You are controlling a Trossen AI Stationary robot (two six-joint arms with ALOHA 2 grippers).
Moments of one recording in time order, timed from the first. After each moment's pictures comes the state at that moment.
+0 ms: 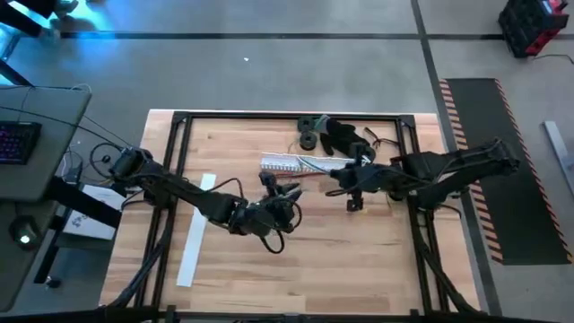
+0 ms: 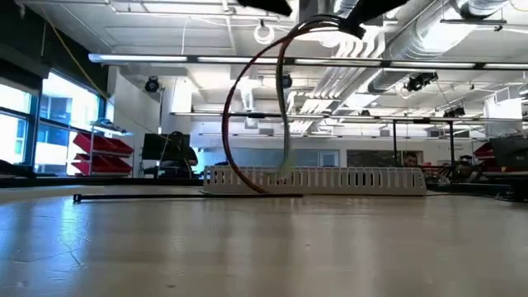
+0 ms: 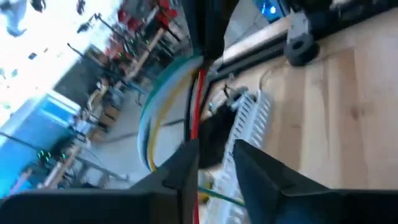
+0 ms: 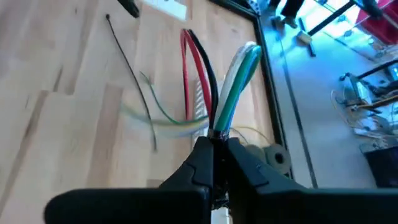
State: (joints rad) left arm -0.36 1.70 1.27 0.07 -0.98 0.46; right arm 0.21 1.23 1.19 -0.75 0.50 -0.18
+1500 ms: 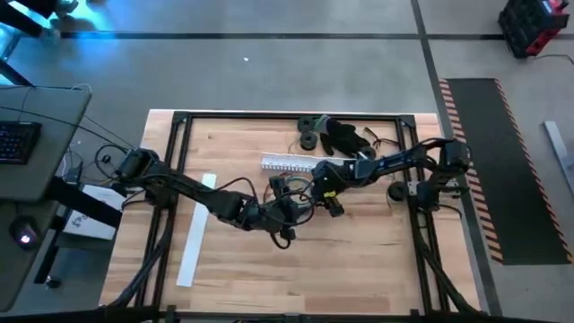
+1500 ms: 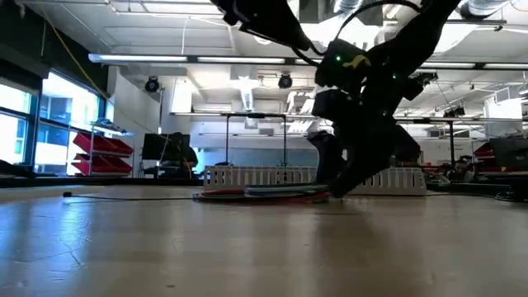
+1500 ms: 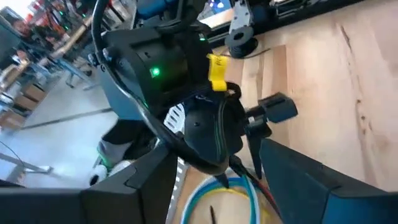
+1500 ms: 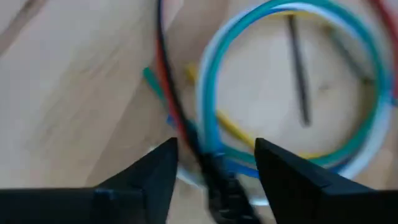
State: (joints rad) left arm -0.34 1.75 1.25 -0.12 -0.74 0.08; right arm -0.13 1.74 0.80 -0.09 -0.24 -0.52
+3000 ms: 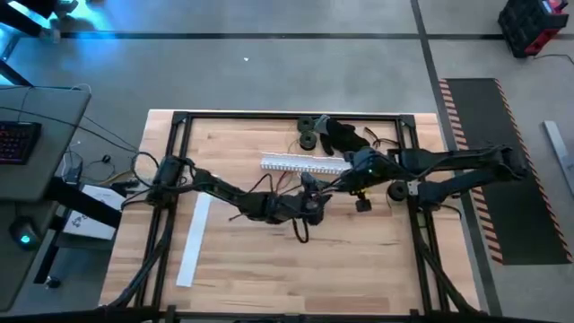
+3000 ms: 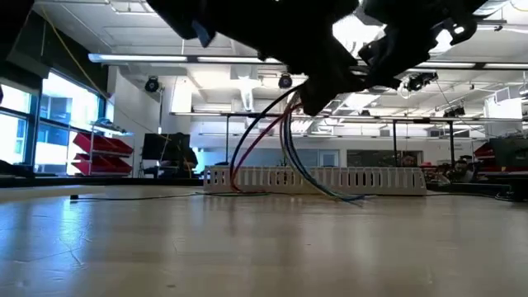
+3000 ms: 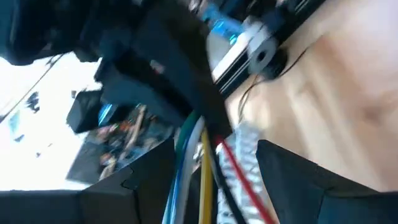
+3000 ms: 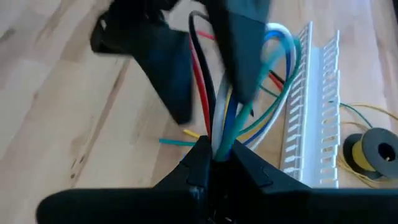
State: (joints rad) left arm -0.21 2.09 1.30 0.63 -0.80 0.96; right arm -0.04 1.14 0.85 -0.54 -0.08 -0.27
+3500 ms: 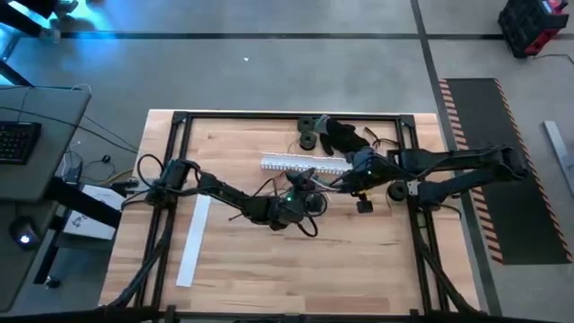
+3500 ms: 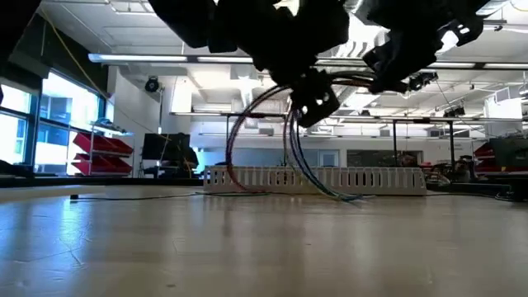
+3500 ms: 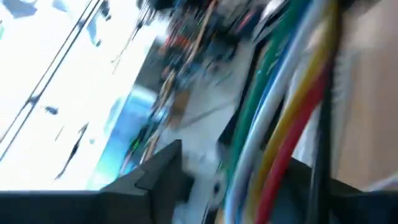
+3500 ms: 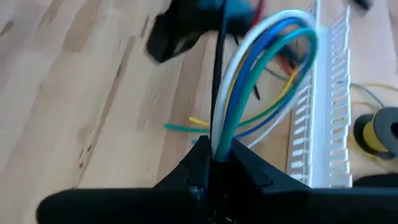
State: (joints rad) left arm -0.22 2.11 1.32 0.53 -1.22 0.83; right arm 0.00 1.14 0.85 -0.60 -0.08 -0.21
